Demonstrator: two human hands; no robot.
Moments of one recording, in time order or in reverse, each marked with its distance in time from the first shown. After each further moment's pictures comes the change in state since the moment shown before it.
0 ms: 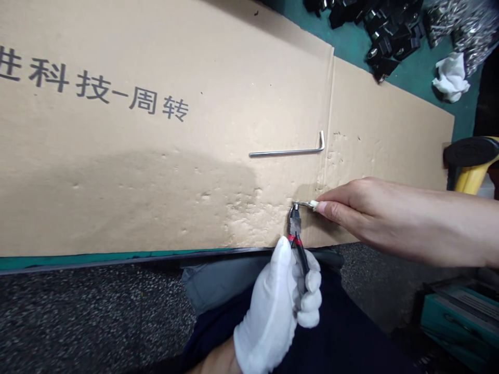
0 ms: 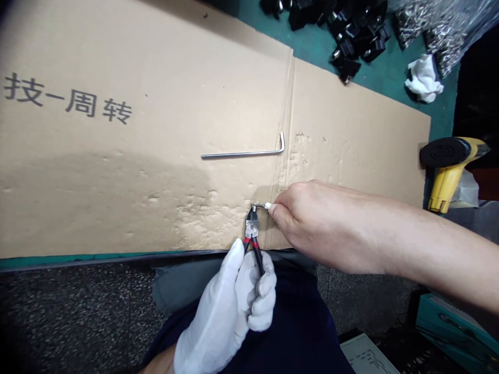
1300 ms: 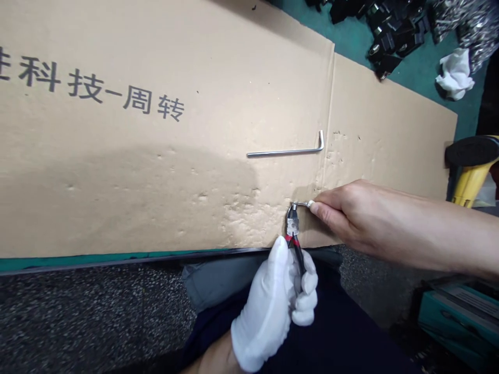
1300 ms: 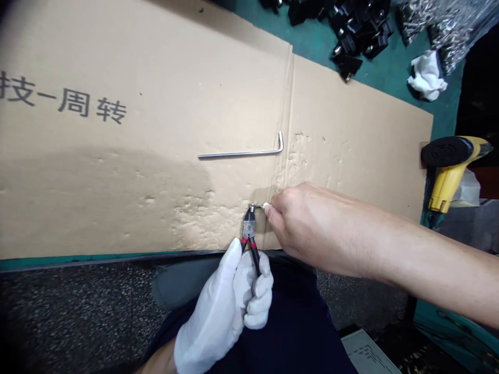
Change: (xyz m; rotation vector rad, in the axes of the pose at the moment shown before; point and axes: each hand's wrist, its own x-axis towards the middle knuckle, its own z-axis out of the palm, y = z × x) left_hand 0.002 0.002 -0.001 0.006 0.028 -0.016; right_hand 0.003 0.009 0.017 -0.234 0.115 -0.177
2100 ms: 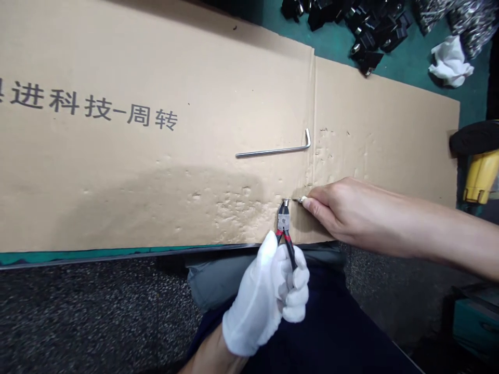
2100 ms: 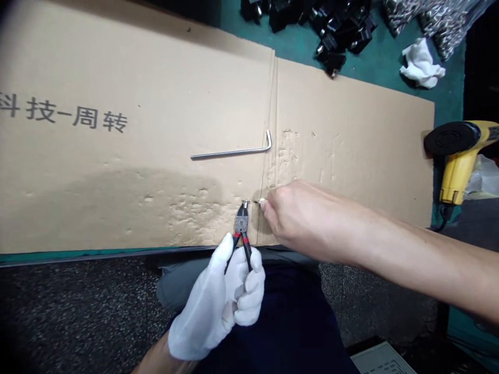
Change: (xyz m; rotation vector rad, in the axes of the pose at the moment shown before) left_hand -0.001 0.013 -0.012 -0.103 -0.086 -0.149; right_hand 0.001 0.004 0.009 -0.003 0.062 0.058
